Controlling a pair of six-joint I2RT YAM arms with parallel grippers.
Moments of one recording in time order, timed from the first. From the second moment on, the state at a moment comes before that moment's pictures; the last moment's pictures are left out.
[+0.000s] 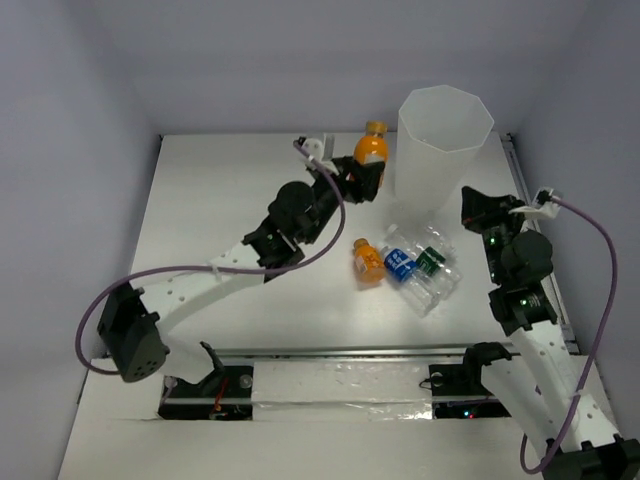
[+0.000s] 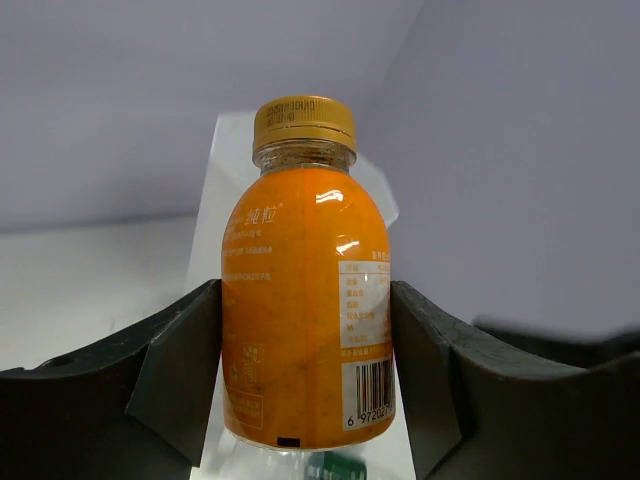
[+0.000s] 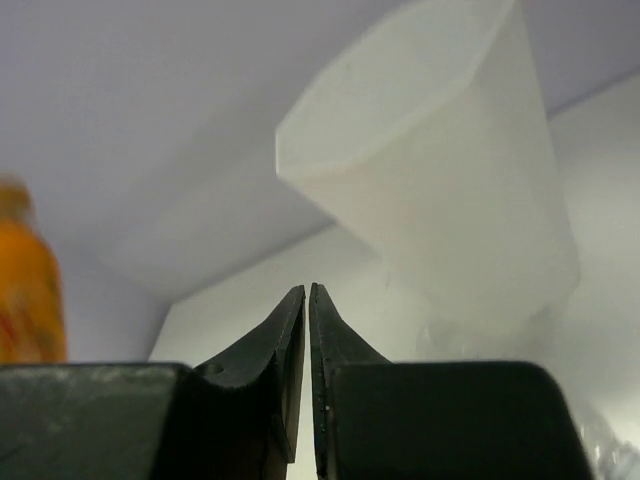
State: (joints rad) left arm -0.93 1.35 1.10 0.45 -0.33 -0.41; right arm 0.19 0.66 0.66 0.21 0.17 0.63
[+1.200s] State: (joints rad) left arm -0.85 2.20 2.01 0.40 -0.26 -0.25; right arm 0.19 0.32 0.38 0.00 -0.14 0.63
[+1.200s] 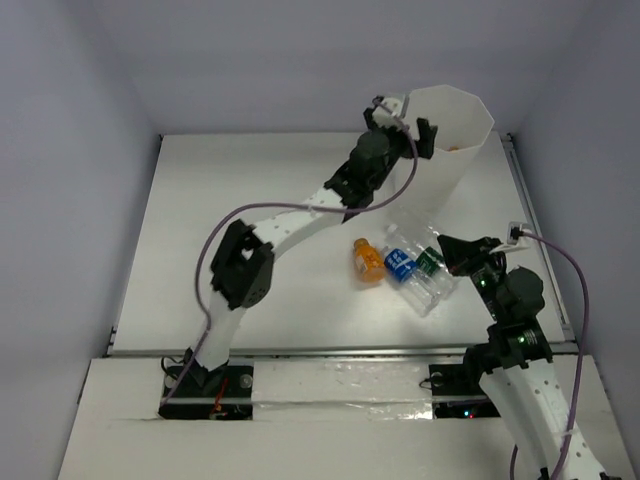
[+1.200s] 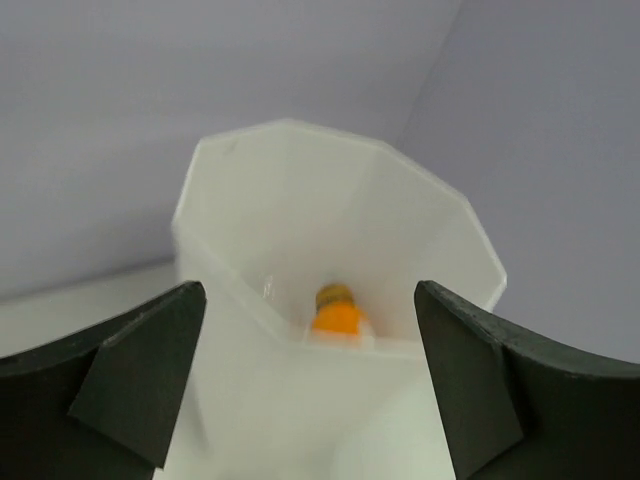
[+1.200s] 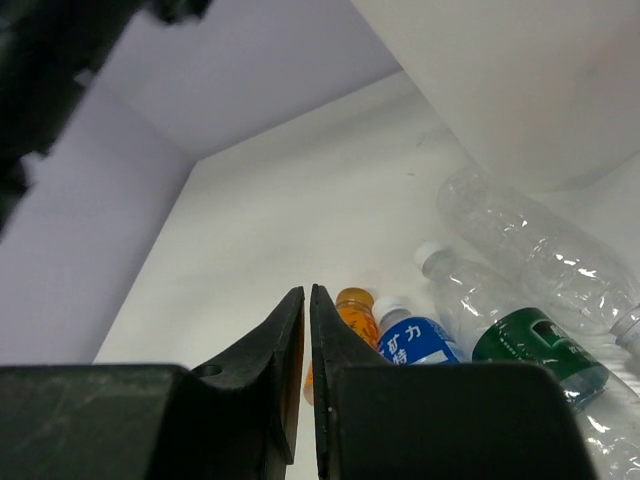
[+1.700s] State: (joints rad) left arm -0.89 1.47 0.85 0.36 -0.31 -0.58; right arm 0.19 0.58 0.40 0.00 -0.21 0.60
